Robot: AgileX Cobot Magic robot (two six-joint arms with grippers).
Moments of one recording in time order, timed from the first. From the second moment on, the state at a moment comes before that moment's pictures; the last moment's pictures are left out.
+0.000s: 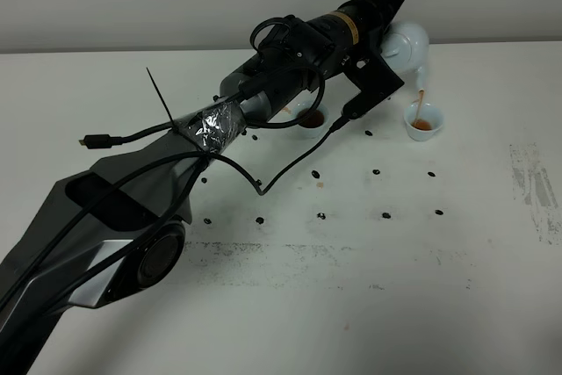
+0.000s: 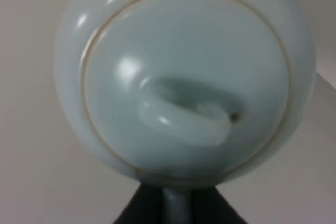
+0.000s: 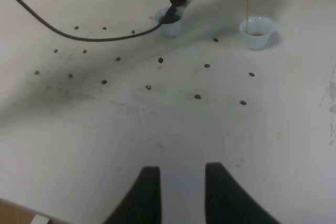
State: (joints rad) left arm -0.64 2.69 -2.52 0.26 0.22 1.96; right arm -0.02 -0.01 -0.53 0.36 1.11 -0.20
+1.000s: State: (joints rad) left arm -0.64 2.69 -2.52 0.28 0.19 1.97; right arm -0.02 -0.01 -0.53 0.36 1.11 -0.20
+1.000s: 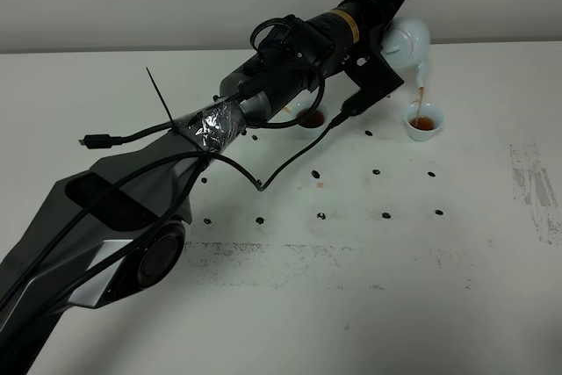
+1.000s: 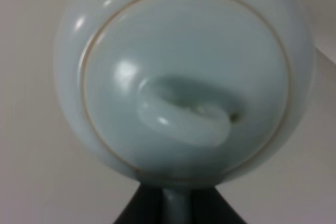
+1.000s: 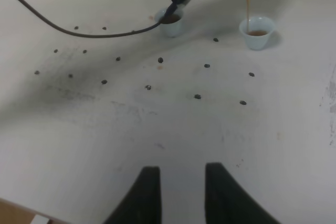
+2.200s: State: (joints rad) left arm -0.64 2.69 -2.52 0.28 0.19 1.97; right arm -0.02 -0.01 -0.53 0.36 1.11 -0.20
